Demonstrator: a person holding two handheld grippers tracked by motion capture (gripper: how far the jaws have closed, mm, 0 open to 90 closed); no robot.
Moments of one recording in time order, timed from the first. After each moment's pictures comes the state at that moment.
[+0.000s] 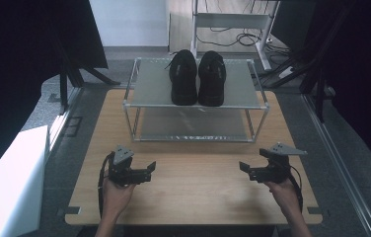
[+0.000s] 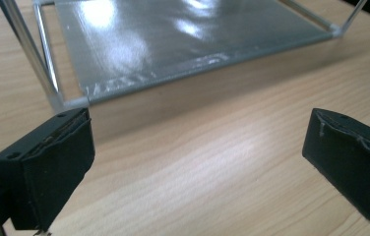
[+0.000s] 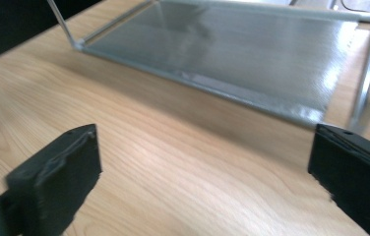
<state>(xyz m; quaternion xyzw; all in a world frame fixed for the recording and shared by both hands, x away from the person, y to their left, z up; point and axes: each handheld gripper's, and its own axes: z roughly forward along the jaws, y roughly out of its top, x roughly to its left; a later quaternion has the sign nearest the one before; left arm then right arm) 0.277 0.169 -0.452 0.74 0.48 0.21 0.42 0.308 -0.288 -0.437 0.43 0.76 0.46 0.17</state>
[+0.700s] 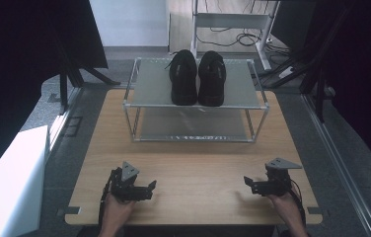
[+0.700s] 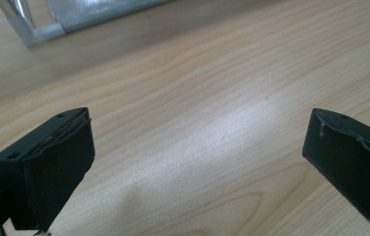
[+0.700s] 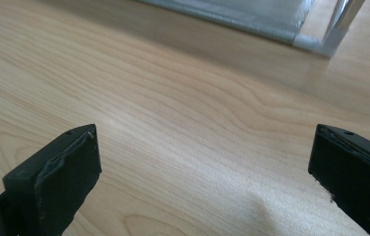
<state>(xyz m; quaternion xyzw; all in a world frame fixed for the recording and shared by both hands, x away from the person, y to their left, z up) 0.258 0.164 -0.495 0.78 0.47 0.20 0.36 0.295 -0.303 -0.487 0.45 0.79 0.38 0.19</state>
